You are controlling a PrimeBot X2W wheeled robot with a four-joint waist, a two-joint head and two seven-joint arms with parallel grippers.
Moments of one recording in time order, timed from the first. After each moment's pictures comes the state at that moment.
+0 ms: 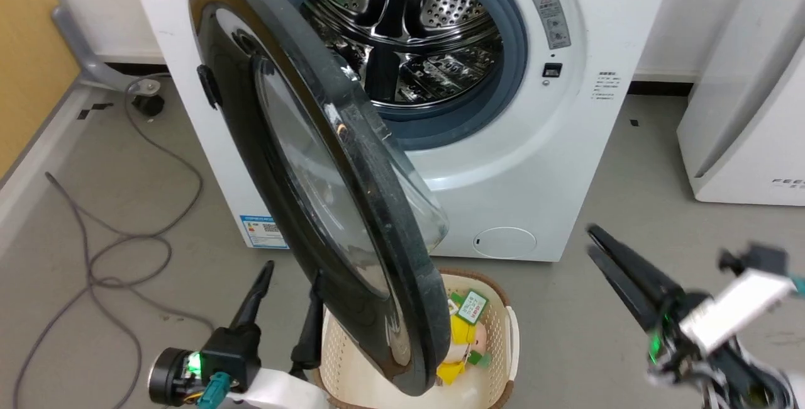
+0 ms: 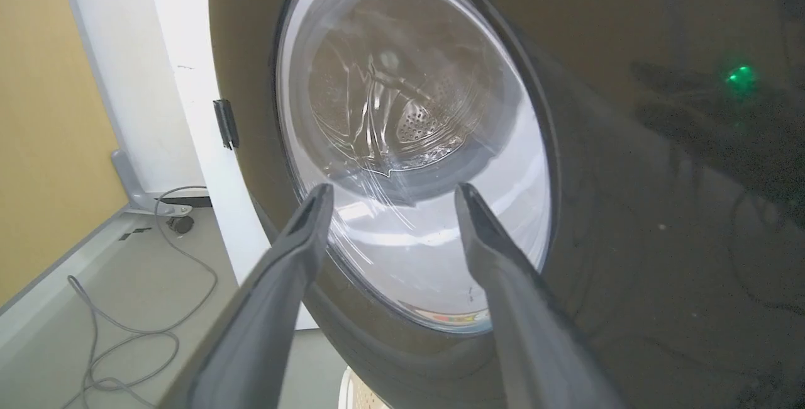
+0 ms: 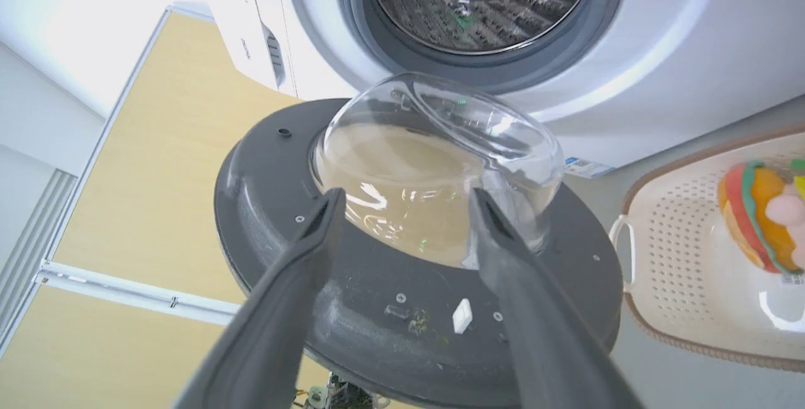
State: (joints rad) left arm -0.02 0.06 -0.15 0.11 -0.08 -0.03 -0.26; right arm -0.18 -0.06 -0.11 0.13 1.40 0.13 0.64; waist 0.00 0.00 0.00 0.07
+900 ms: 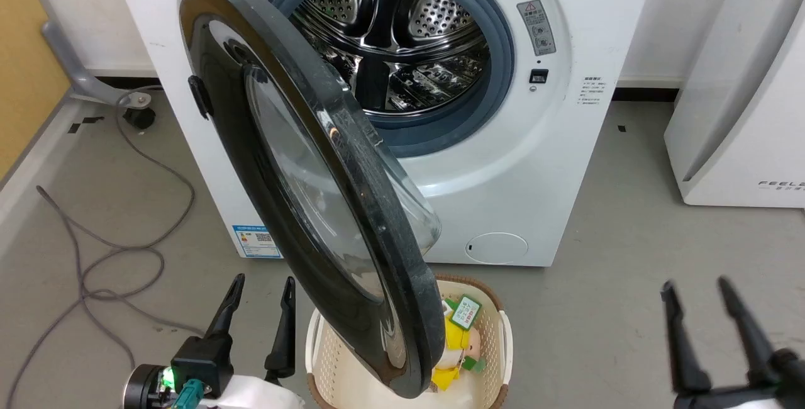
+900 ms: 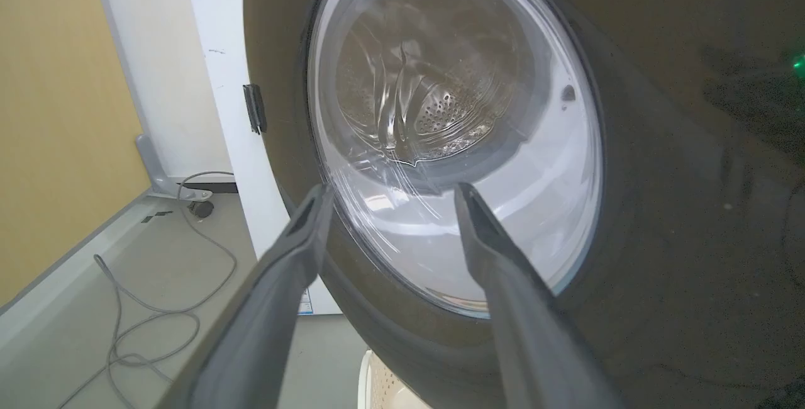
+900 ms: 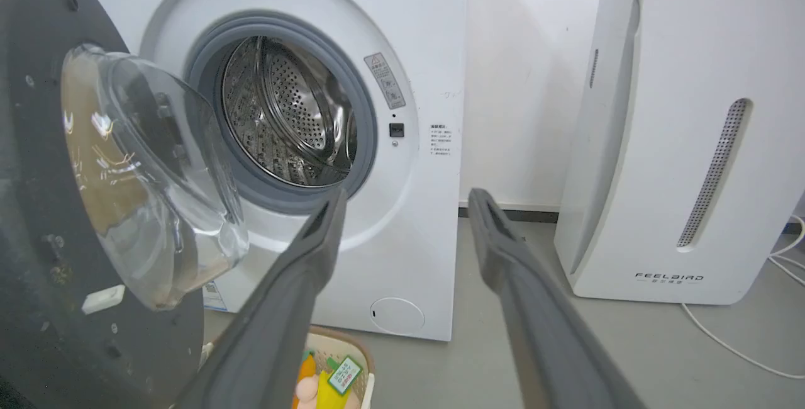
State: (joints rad) left arm 0.00 0.08 -0.08 0.14 -0.10 -0.03 -0.26; right arm 0.17 -0.05 -0.10 -0.21 0.12 0.13 -0.12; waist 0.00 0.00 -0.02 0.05
